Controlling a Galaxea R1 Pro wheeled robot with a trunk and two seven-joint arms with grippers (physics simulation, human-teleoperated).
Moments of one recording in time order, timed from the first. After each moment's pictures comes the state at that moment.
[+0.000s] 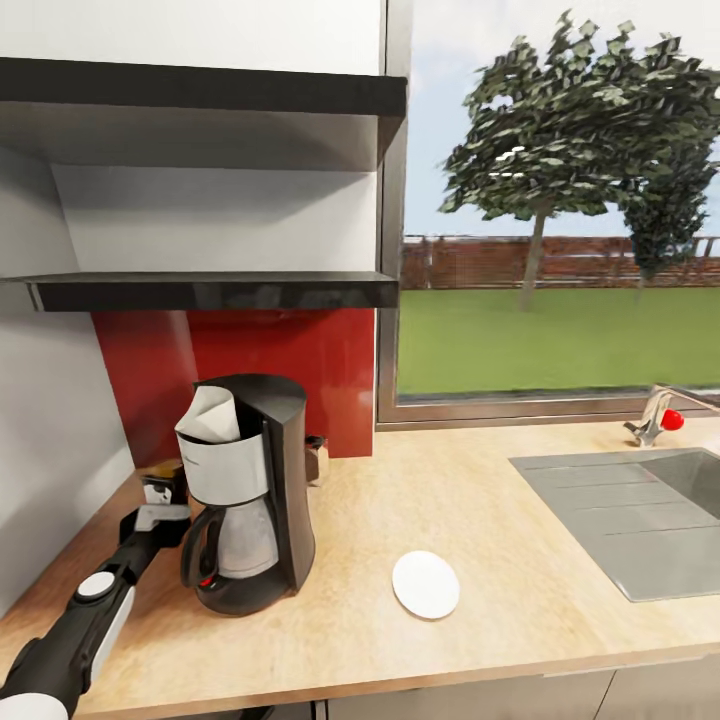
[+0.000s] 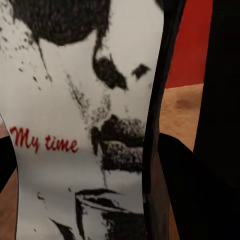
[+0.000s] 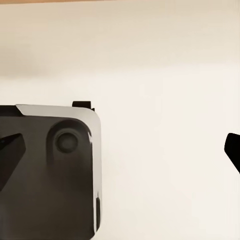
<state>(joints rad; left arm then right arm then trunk) -0.46 0.22 0.18 -0.85 -0.08 -0.07 -0.15 -0.01 -0.11 0.00 -0.17 0.00 -0.10 -0.01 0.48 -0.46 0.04</state>
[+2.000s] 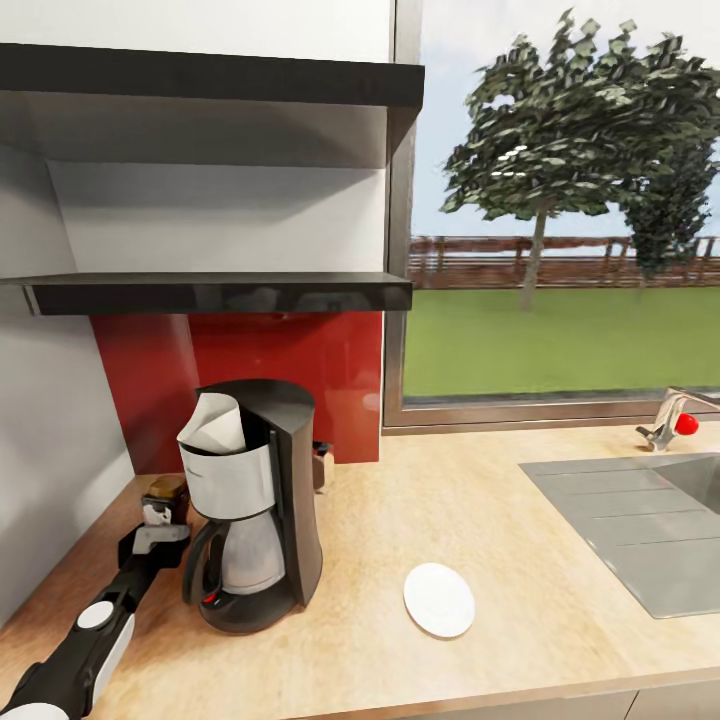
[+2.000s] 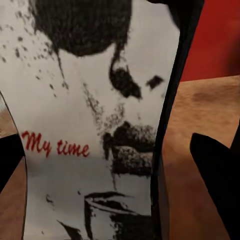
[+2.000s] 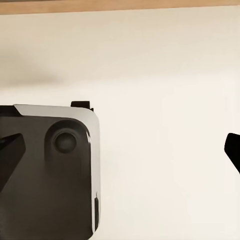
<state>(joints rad) -0.47 0.21 0.22 -0.67 -0.08 -0.26 -0.13 -0.01 -0.11 0.00 -0.17 0.00 -0.10 -0.01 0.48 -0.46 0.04</state>
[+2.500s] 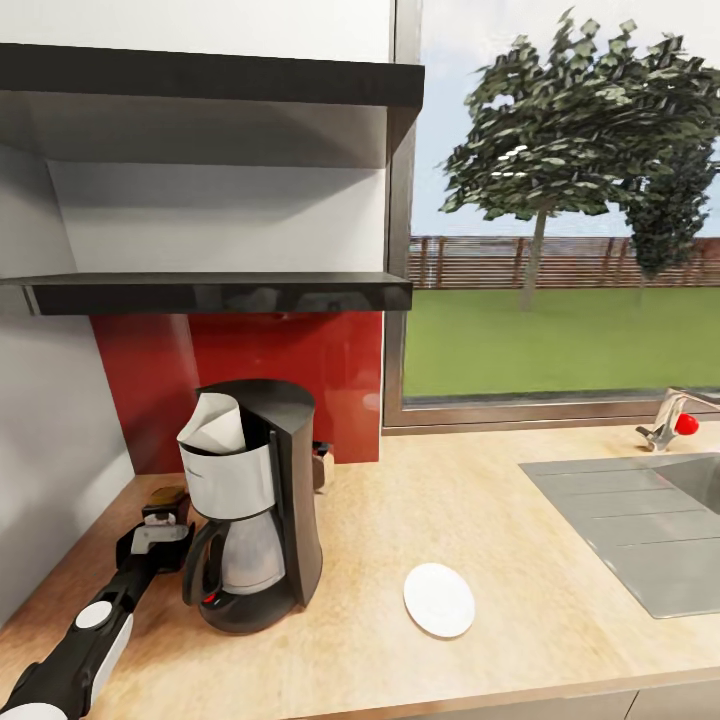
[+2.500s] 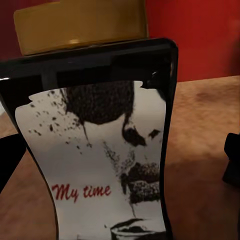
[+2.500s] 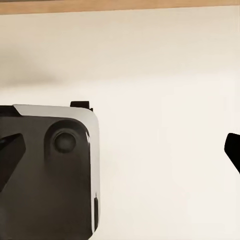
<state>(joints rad) -0.47 0.21 0.22 -0.67 -0.08 -0.26 -0.13 -0.01 -0.11 0.00 -0.17 0.00 -0.10 -0.01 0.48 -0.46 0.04</state>
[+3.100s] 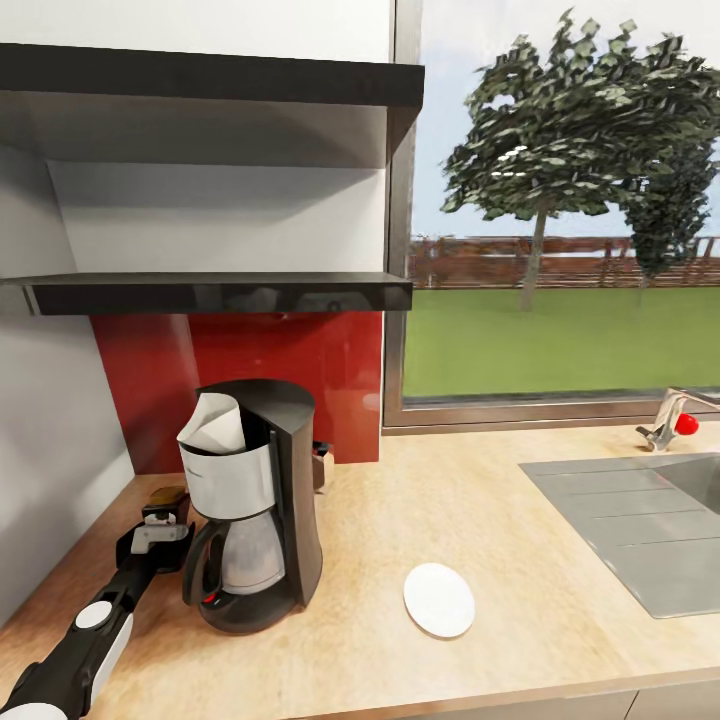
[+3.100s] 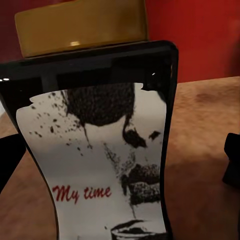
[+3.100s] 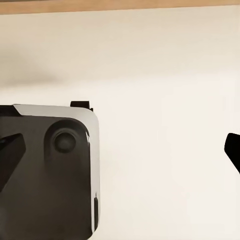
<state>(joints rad) -0.47 0.21 0.22 -0.67 -0.08 -0.26 -0.13 -0.01 -0.11 0.00 -0.17 0.00 -0.10 -0.01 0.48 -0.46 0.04</state>
